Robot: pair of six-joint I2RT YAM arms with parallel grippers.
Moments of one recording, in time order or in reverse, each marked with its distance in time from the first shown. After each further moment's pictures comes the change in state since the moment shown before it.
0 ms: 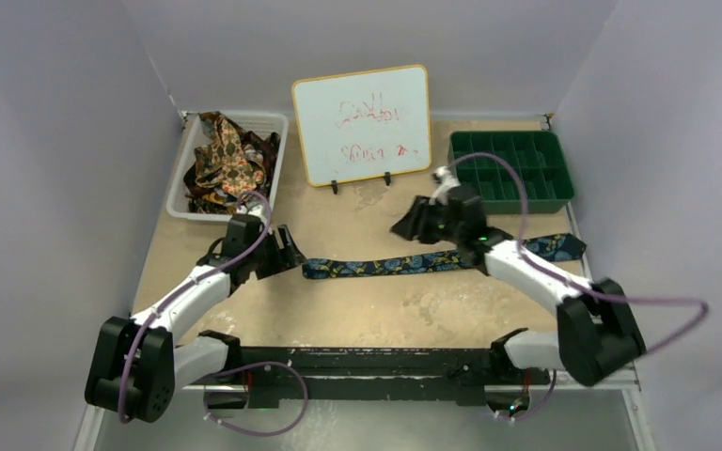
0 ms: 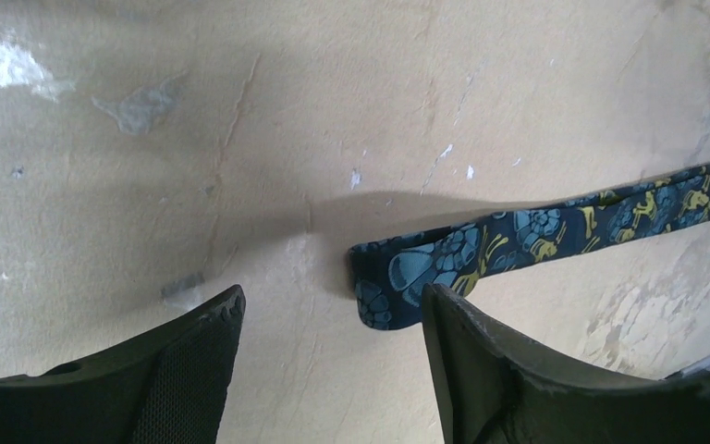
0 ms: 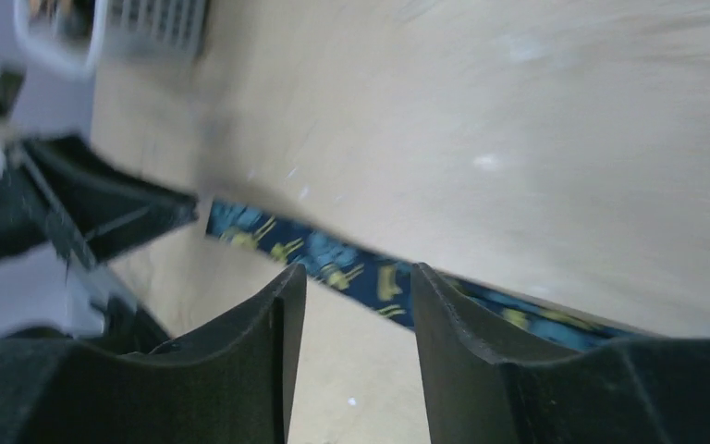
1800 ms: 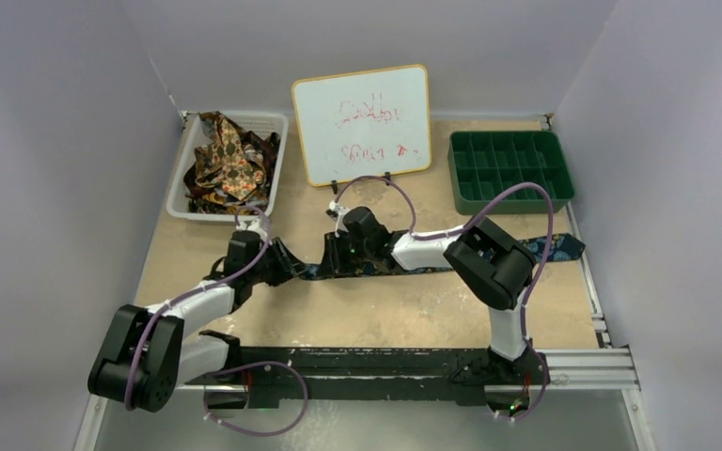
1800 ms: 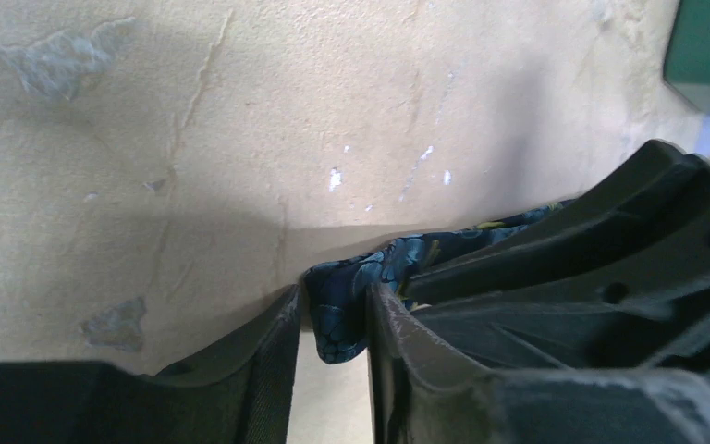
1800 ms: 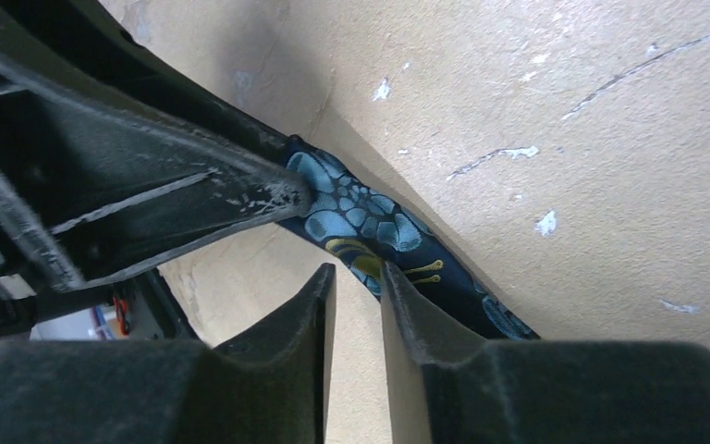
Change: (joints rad) left arm 0.001 0.041 -0.212 0.382 0.096 -0.182; right arm 0.518 0.718 0.365 0.181 -0.060 0.026
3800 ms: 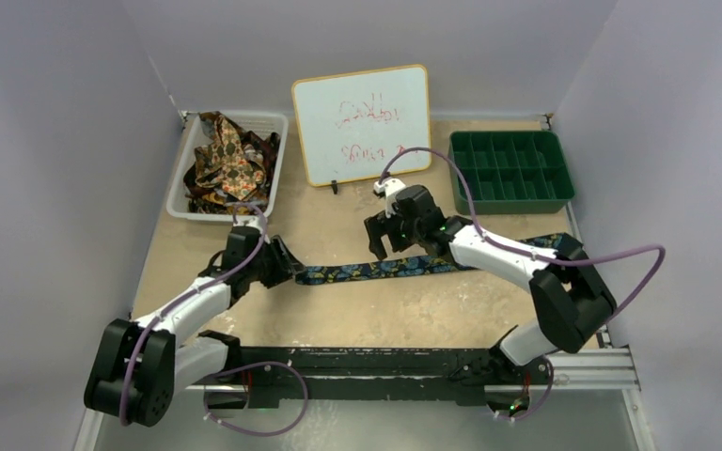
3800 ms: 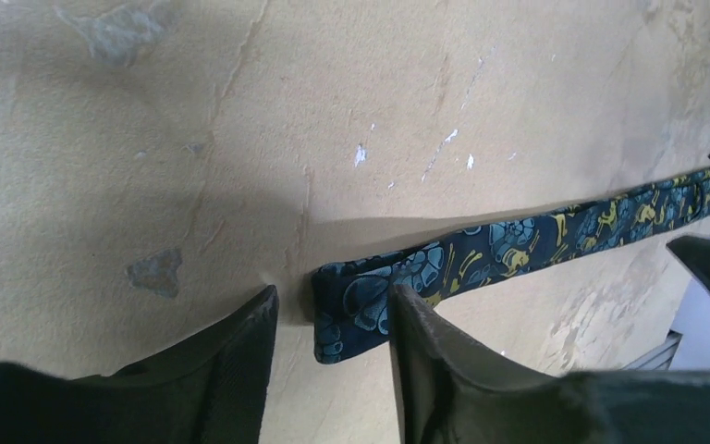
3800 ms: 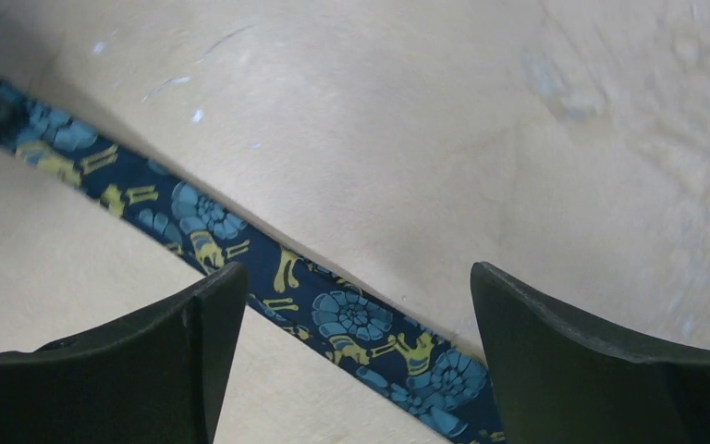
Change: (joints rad) left arm 0.000 -0.059 0.070 -0.231 -0.040 0.037; right arm -0.204 -0.418 -0.110 -0.402 0.311 -0.443
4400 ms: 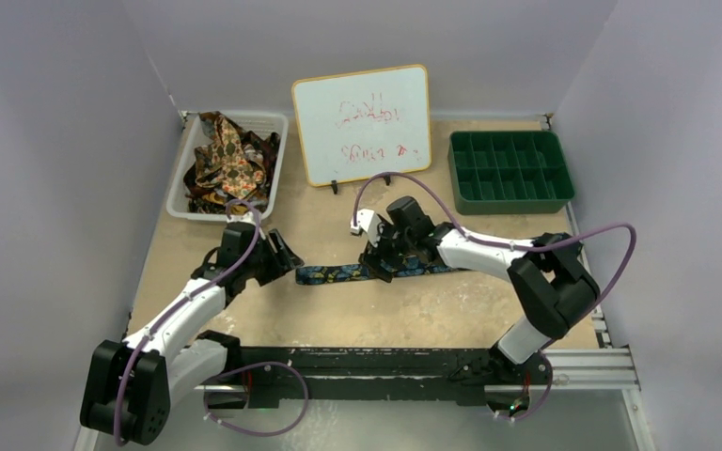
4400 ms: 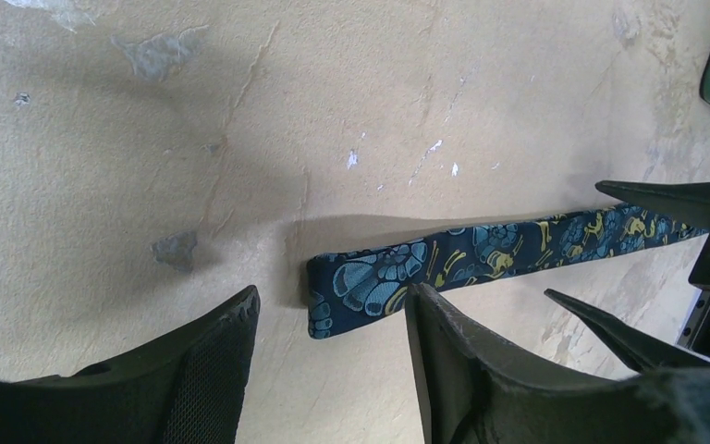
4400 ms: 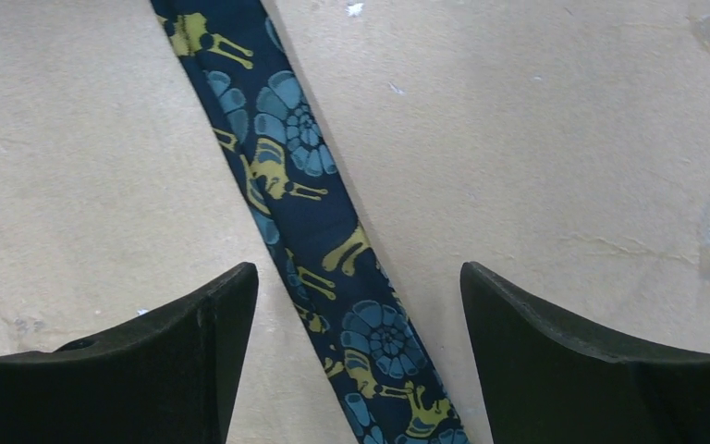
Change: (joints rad) left arm 0.000 -0.103 0.073 -0.166 -0.066 0.008; right arm 0.031 0.078 -0.055 0.066 -0.317 -0.604
